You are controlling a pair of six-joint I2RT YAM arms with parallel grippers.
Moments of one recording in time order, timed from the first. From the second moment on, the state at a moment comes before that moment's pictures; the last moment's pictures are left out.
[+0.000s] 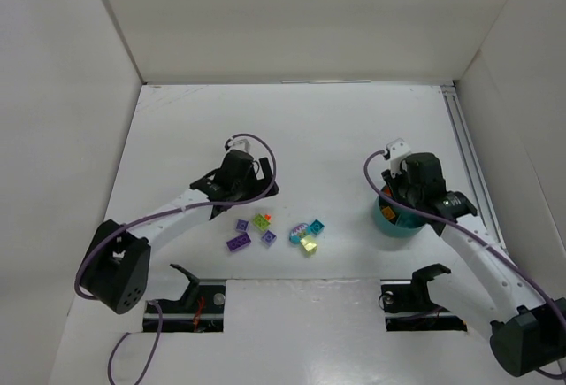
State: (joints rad) left arm -0.56 1.28 0.71 -0.23 -0.06 -0.72; right arm 0.31 0.90 0.70 -0.54 0.12 -0.23
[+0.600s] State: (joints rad) left arm -0.78 1.49 0.79 -0.28 -0.10 -0.77; right arm 0.30 0.79 0.70 -0.52 0.14 -0.24
